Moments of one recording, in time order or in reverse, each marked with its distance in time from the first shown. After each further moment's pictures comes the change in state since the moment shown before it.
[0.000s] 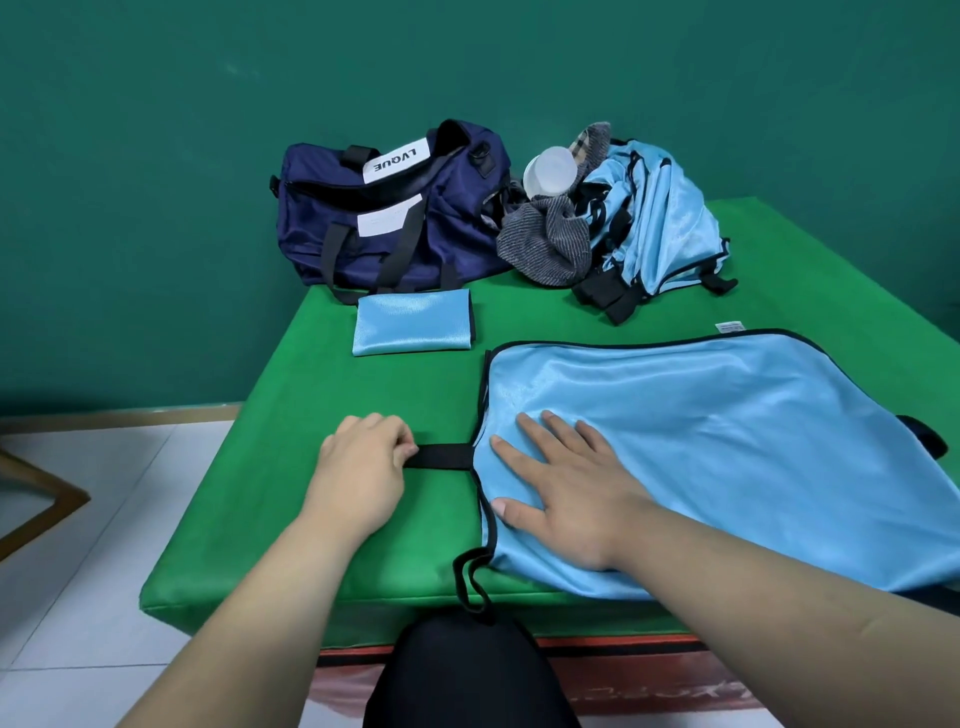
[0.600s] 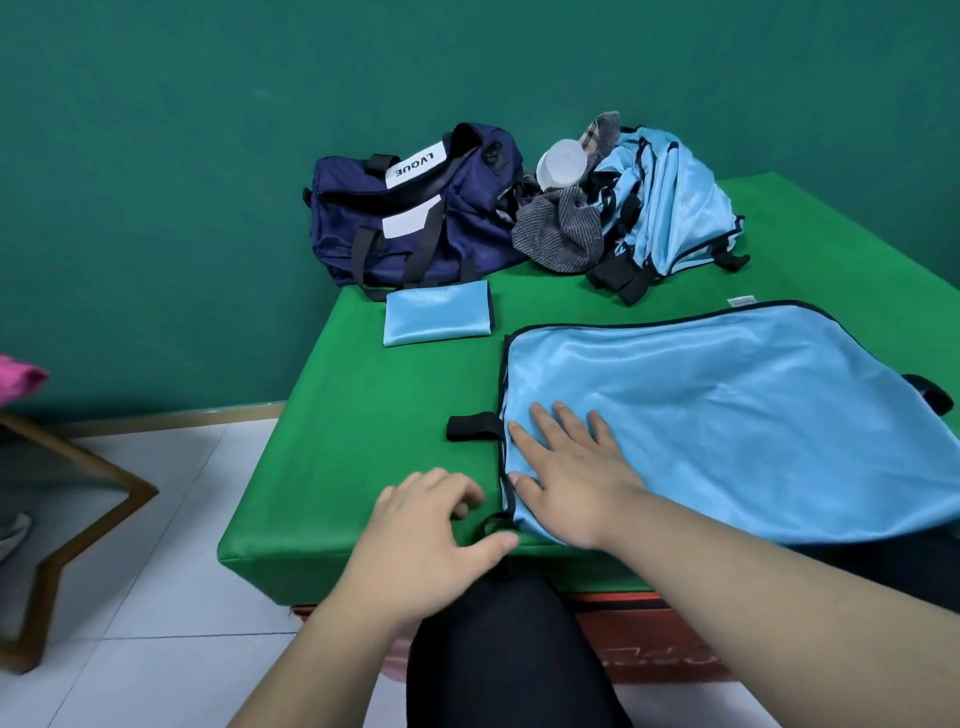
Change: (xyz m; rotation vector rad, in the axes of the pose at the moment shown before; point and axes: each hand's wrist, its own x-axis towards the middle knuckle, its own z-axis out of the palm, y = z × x) left_hand -0.106 0.050 -0.032 -0.076 -0.162 0.162; right_hand -0.011 -0.030 0.007 0.050 0.033 0.076
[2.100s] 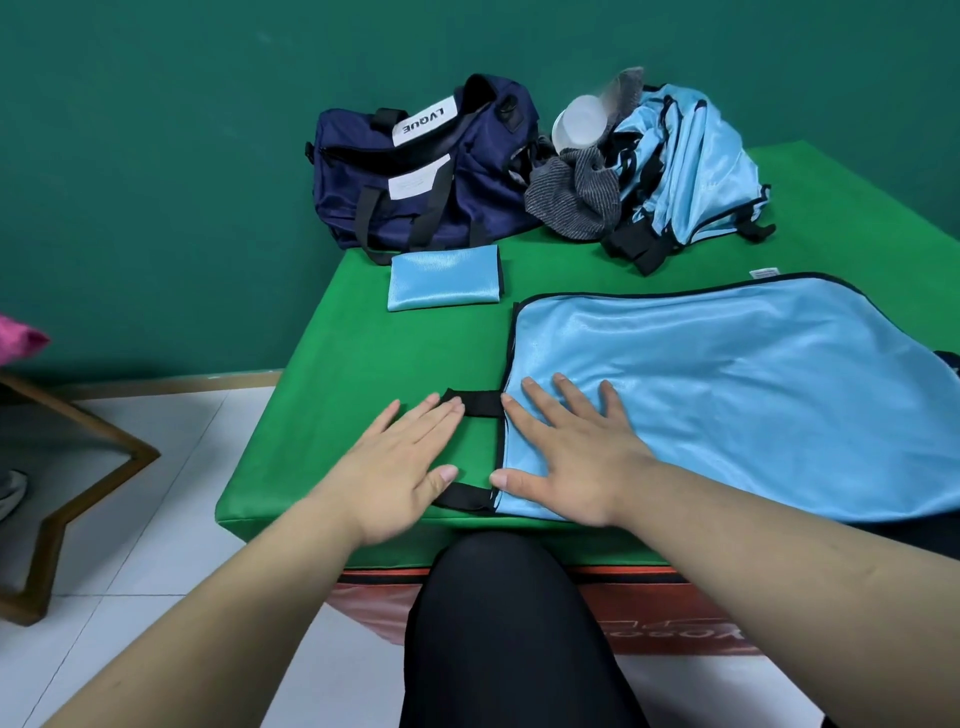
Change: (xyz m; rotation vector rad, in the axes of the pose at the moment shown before) left_hand 0.036 -0.077 0.006 0.394 -0.215 0.244; right_hand 0.003 0.002 0.006 -0.058 -0.030 -0.079
